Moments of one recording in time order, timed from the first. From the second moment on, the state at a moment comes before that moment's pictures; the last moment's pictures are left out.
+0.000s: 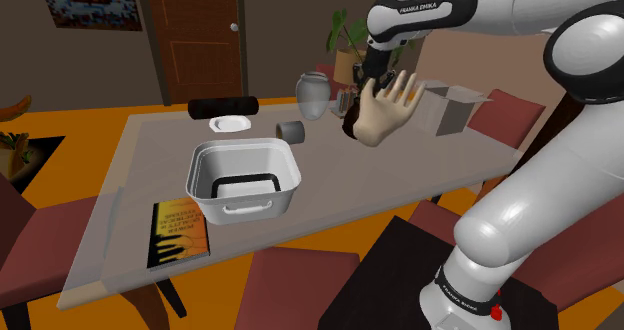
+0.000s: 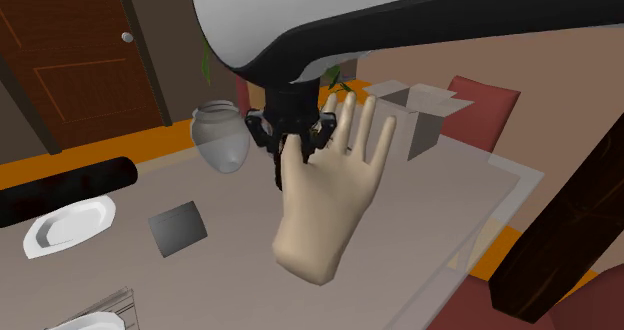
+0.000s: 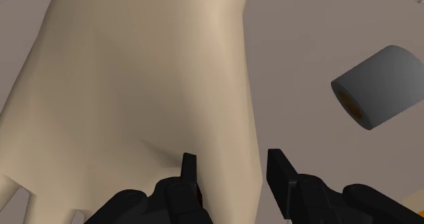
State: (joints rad) arm -0.36 -0.23 -0.10 -1.98 -0.11 1.97 0.68
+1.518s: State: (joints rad) arm -0.19 -0.17 0.22 -1.84 -0.15 1.83 1.16
